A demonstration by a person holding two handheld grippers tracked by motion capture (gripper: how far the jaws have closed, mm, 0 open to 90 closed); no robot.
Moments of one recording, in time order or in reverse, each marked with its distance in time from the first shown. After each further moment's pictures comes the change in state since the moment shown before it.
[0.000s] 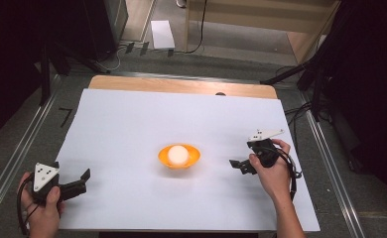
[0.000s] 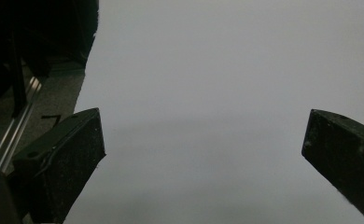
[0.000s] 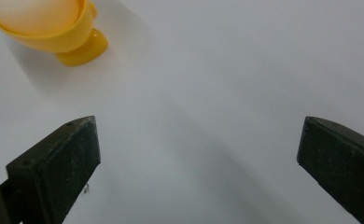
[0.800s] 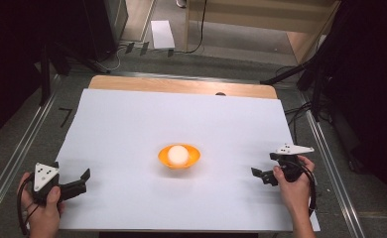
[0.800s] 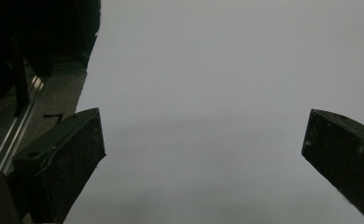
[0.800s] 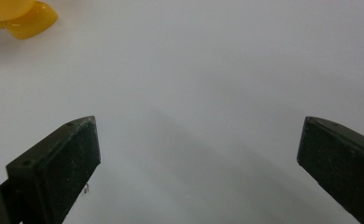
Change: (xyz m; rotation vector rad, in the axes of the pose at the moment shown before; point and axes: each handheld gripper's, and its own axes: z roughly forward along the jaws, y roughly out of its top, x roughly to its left) left arm 0.000 0.000 0.000 0.001 0.008 -0.003; right arm -0.030 -0.069 -0.030 -0.084 -0.074 0.140
